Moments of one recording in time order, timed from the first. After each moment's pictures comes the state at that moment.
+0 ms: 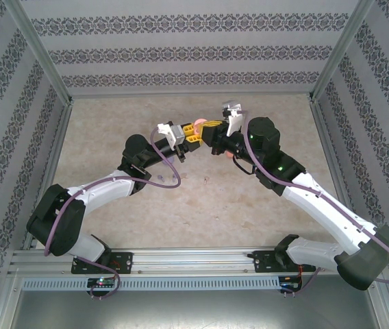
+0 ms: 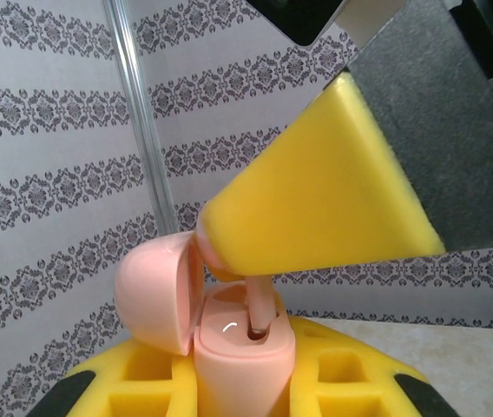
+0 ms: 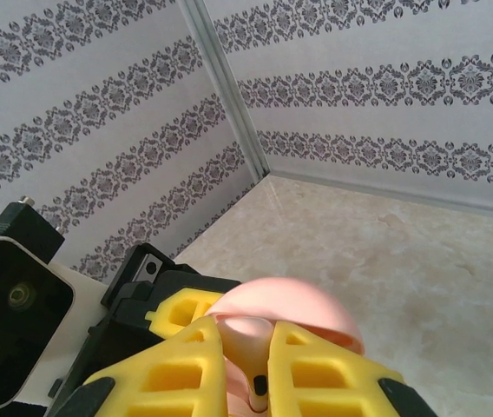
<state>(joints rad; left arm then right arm) -0.56 1.48 0.83 0.95 0.56 0.04 0.65 1.15 1.08 -0.08 -0.22 0.34</state>
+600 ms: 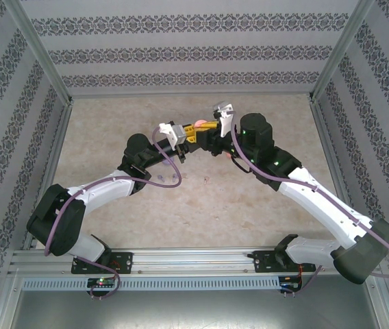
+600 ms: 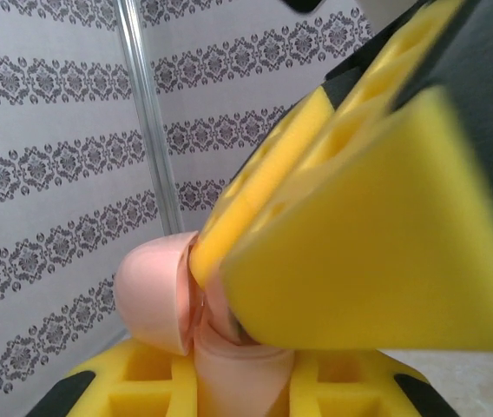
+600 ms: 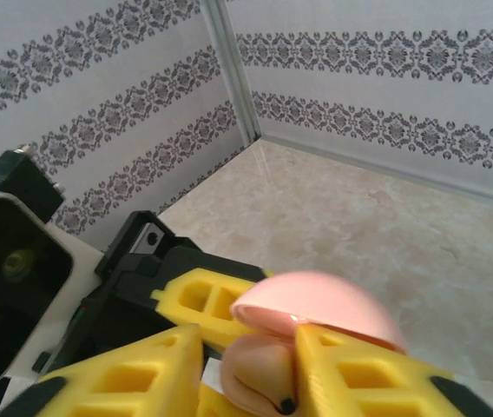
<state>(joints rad) -0.56 1.48 0.83 0.89 0.55 0.04 0.66 1.20 1.15 -0.19 -0.23 0.24</state>
